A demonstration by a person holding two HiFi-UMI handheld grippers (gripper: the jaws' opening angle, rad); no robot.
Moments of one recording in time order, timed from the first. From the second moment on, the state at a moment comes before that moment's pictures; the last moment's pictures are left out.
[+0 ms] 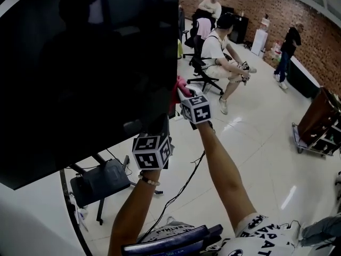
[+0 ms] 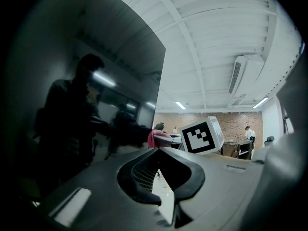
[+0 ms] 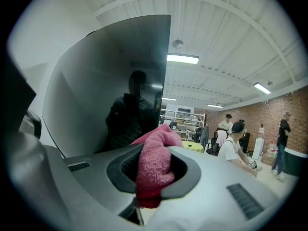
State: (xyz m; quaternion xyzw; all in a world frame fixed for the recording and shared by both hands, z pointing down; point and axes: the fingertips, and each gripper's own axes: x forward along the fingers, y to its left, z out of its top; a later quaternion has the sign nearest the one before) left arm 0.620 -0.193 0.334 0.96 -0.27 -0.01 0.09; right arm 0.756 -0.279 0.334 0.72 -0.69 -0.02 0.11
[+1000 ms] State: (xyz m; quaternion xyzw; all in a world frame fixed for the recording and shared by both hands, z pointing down) left arm 0.509 -0.178 0.497 0.93 -0.33 0.07 0.18; right arm 0.728 -0.218 0.554 0.71 -0.68 0.19 0.08
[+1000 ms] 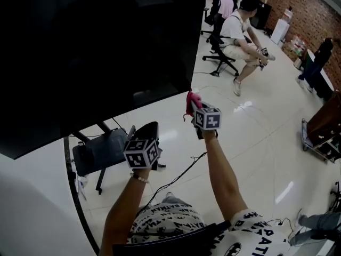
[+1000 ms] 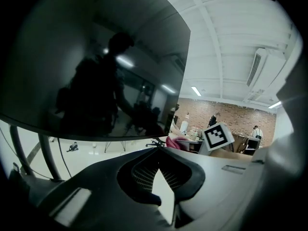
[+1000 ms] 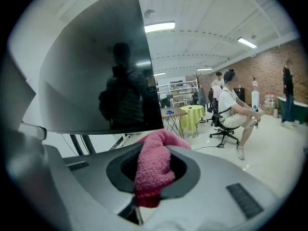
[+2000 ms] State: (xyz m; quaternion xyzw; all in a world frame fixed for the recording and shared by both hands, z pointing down) left arm 0.401 -0.198 0.499 0.92 -0.31 0.06 0.23; right arm 0.528 -0.148 0.516 0.67 -0.71 0.19 0.07
